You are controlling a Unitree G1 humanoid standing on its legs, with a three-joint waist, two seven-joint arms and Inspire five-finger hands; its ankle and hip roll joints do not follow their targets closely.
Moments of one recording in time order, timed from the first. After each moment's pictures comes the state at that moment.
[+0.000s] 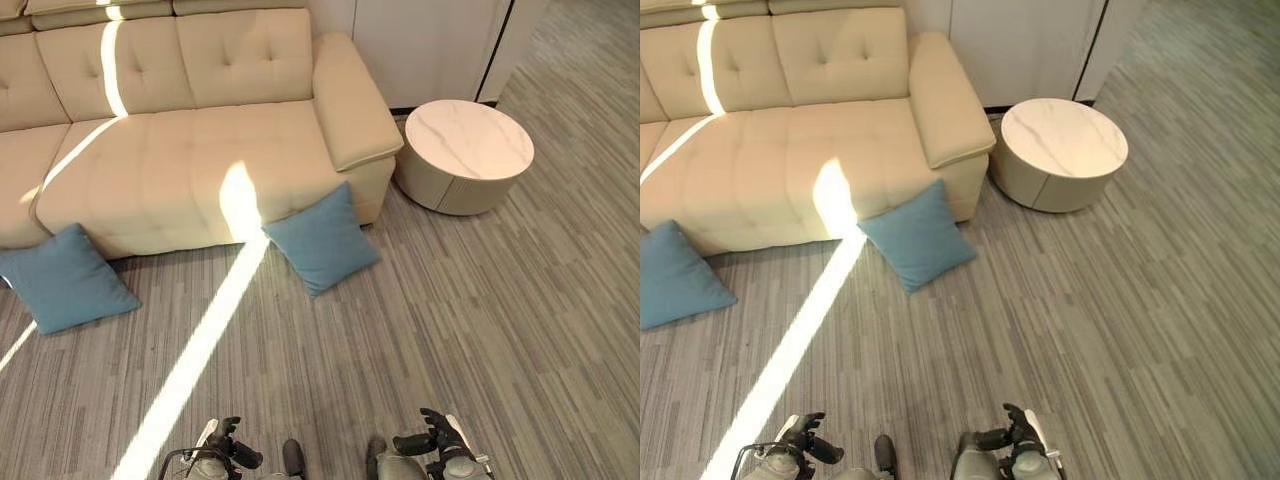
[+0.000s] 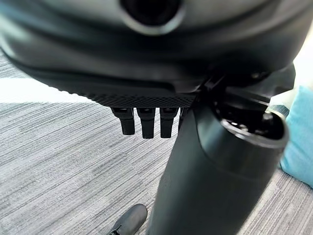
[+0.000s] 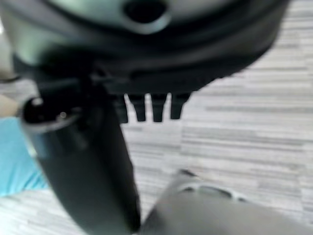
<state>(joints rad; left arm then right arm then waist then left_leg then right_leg) -0.11 0.22 -0.31 1.25 0.00 -0.04 0.21 -0.10 -0.22 0.28 1.12 0.02 -0.06 -0.23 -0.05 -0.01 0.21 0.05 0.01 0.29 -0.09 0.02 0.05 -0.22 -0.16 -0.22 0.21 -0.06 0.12</state>
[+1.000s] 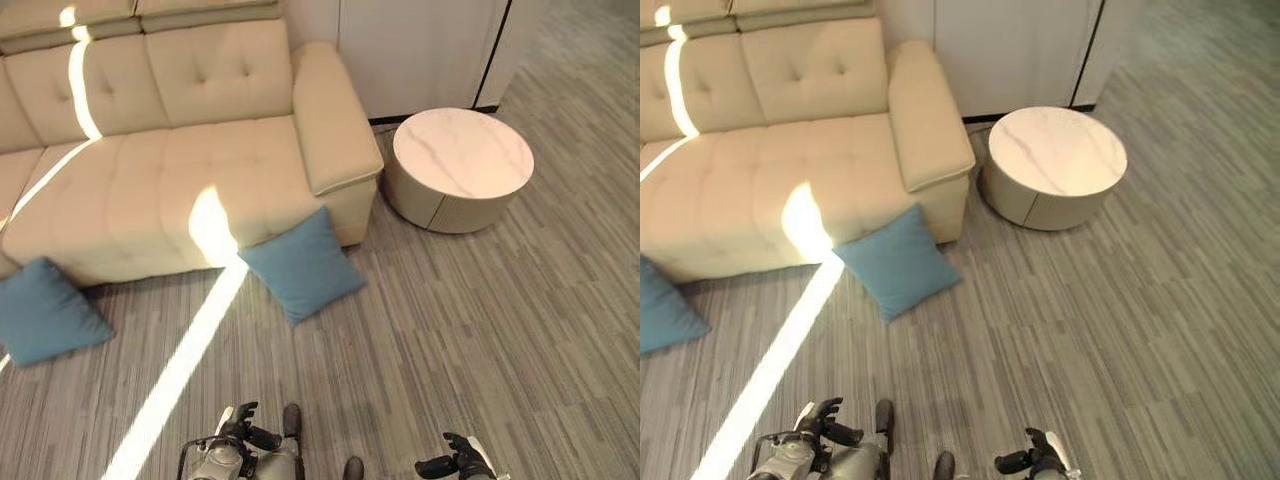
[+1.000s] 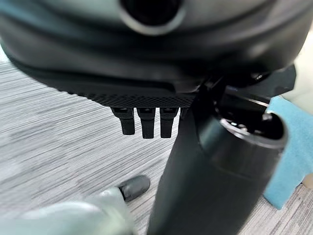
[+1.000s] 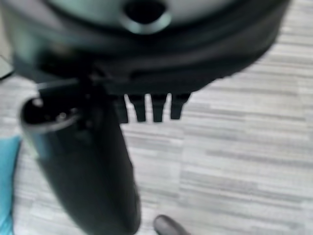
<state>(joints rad) -0.13 0.19 -0.26 1.22 -0.06 -0.06 0.16 -0.08 -0.26 0.27 1.28 0.05 -0.06 -0.20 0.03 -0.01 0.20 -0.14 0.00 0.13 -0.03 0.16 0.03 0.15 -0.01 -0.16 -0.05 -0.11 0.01</state>
